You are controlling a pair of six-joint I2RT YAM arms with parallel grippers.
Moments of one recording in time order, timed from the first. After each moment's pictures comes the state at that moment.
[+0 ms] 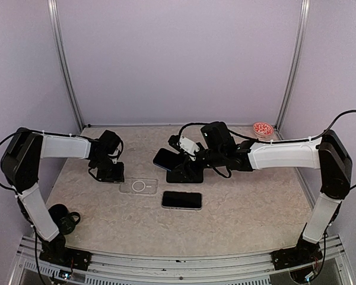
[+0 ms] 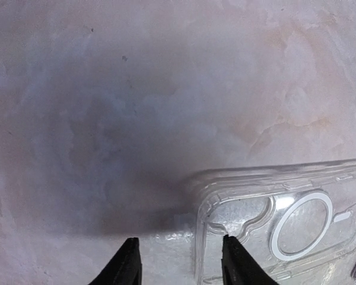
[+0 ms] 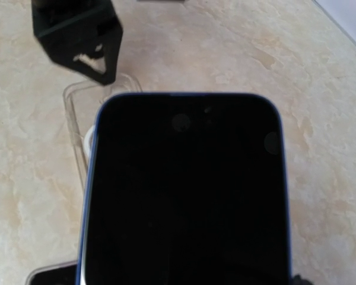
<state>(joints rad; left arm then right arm) -0.41 1.77 1.07 -0.53 -0.03 -0.38 0.85 1.77 1.22 0.01 -0.22 -0.31</state>
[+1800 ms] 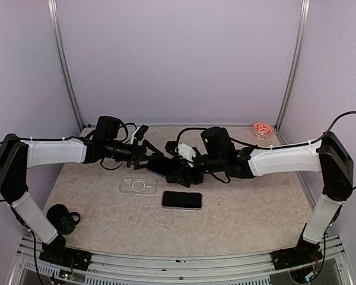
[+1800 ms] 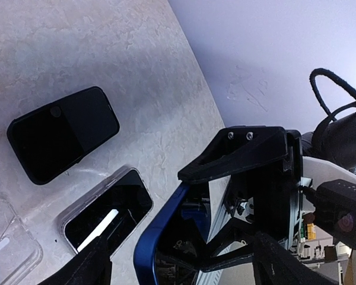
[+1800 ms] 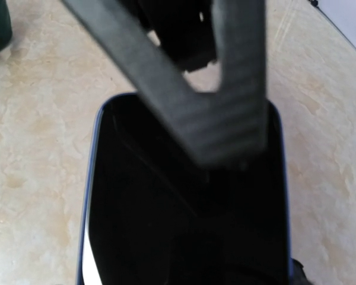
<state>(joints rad) -0.51 1.63 1.02 0.04 0.83 -0.62 0.89 1.76 1.15 0.14 -0.32 -0.35</state>
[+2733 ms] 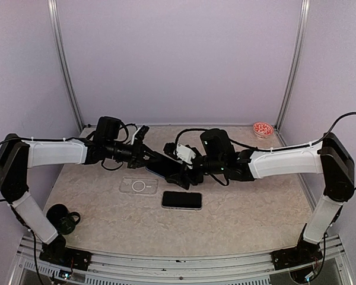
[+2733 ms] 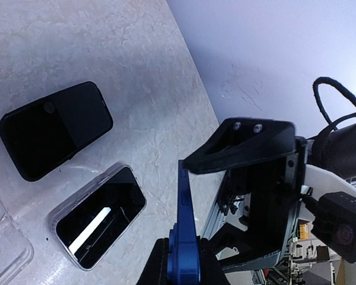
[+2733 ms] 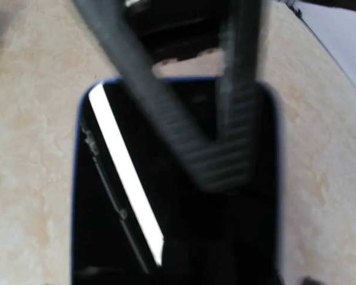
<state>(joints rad) -0.51 1.64 1.02 0.07 0.86 -0.67 0.91 1.75 1.13 0.17 -0.23 -0.41</state>
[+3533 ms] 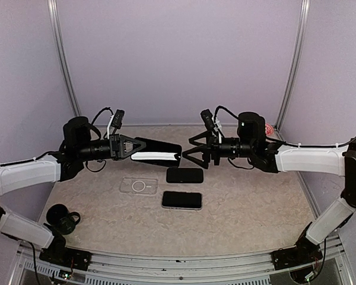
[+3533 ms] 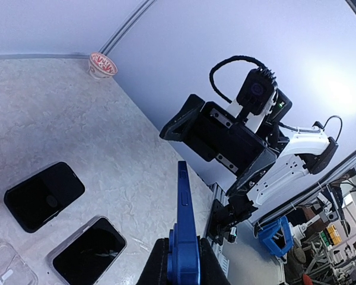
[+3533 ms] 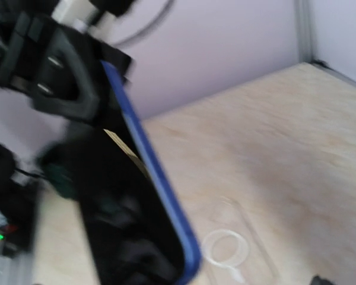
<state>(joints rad) -0.49 1.29 0.77 0.40 0.79 -0.69 0.71 1.55 1.00 0.36 -0.62 0.11</state>
